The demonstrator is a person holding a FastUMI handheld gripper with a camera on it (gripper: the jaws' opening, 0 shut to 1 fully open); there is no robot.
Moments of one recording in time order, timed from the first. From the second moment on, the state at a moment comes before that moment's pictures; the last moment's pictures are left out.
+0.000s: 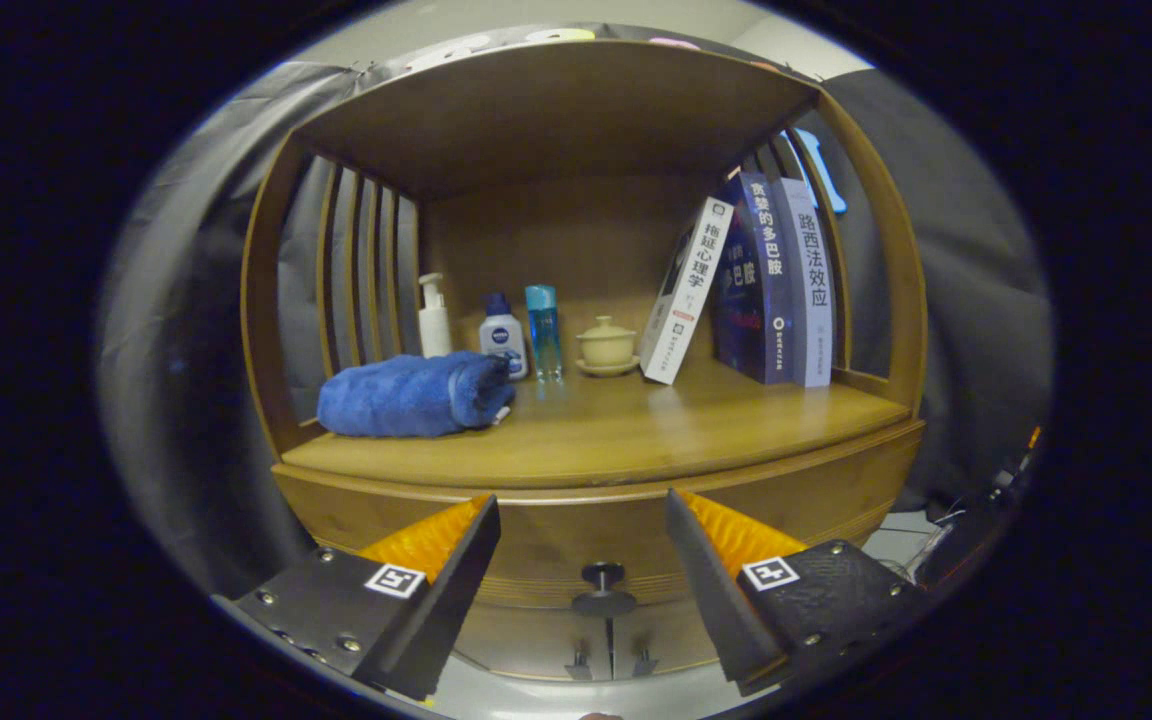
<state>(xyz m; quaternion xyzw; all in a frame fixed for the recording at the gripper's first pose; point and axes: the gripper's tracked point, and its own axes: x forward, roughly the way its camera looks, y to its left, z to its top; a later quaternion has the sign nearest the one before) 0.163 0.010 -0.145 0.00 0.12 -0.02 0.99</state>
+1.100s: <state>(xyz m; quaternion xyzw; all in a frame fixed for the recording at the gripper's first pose) 0.161 -0.002 -0.217 -0.01 0.20 -0.05 0.98</state>
